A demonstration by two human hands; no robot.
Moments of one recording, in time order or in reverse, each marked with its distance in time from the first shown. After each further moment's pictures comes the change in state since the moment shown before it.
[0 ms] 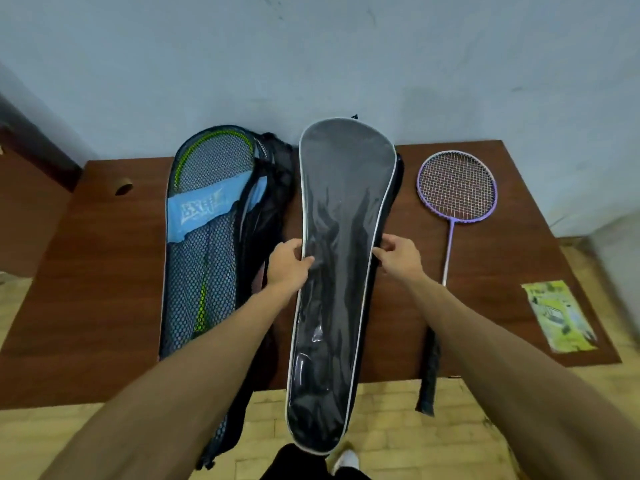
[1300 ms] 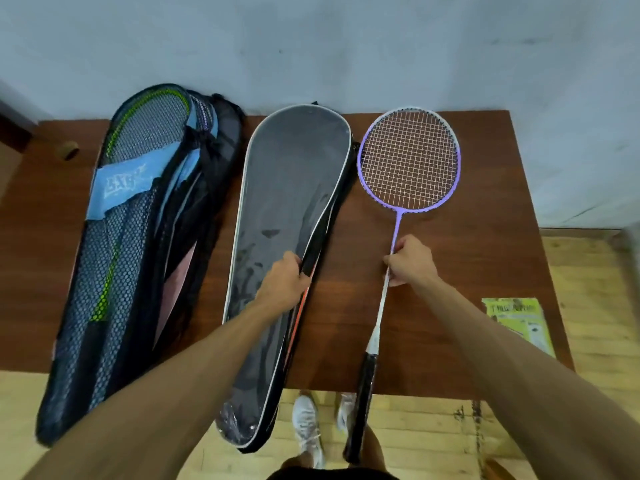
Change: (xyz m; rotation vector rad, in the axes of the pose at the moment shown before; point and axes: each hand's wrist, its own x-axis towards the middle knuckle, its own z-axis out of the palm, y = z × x) left_hand 0.003 0.043 0.151 0.439 -0.115 -0.166; right_hand 0.098 0.106 -0.106 -0.147 -0.205 0.235
